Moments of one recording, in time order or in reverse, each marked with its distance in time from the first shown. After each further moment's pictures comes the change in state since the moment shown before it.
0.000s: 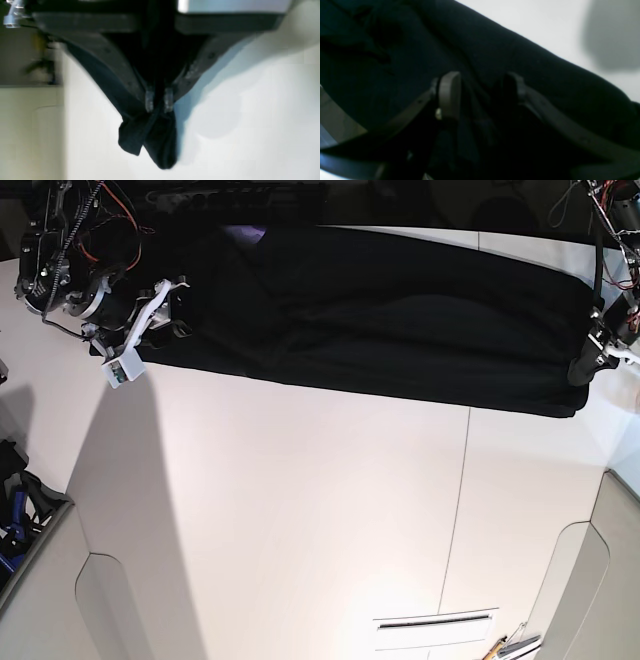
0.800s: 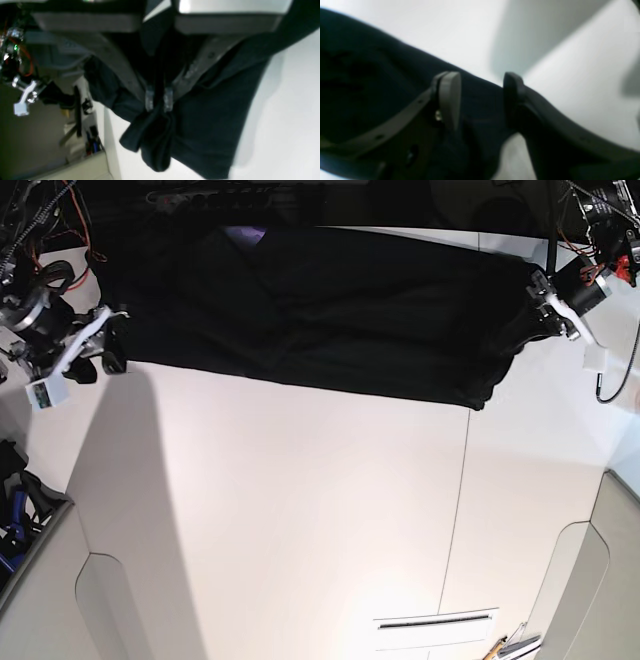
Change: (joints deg) left arm 15.0 16.1 0.7 39.4 -8.8 0.3 12.6; right arm 0.8 0.3 16.7 11.3 0.0 0.0 -4.3
